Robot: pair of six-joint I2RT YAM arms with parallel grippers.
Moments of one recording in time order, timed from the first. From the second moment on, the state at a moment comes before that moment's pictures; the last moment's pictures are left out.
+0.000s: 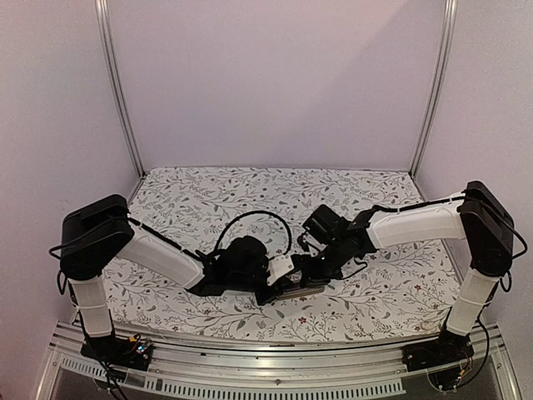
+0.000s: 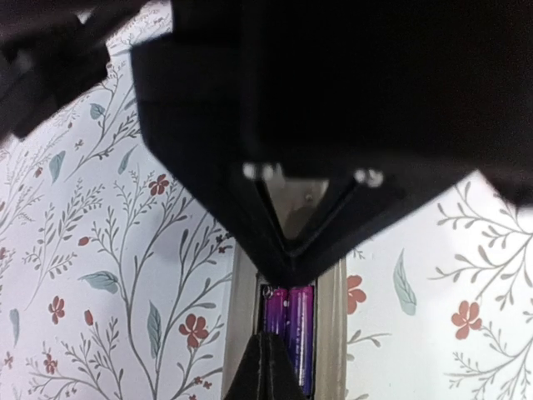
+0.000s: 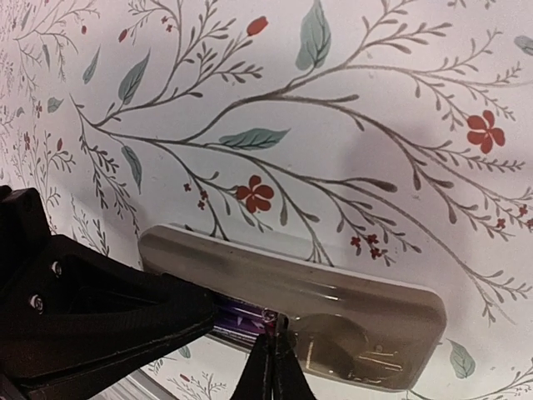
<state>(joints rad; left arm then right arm) -1.07 1.92 0.87 0.40 0.08 0.24 0.91 1.80 1.09 -0.45 -0.20 0.66</state>
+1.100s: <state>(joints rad) -1.03 1.60 0.70 0.41 -0.06 0.17 0.87 1.69 1.09 -0.41 -0.28 0.61</state>
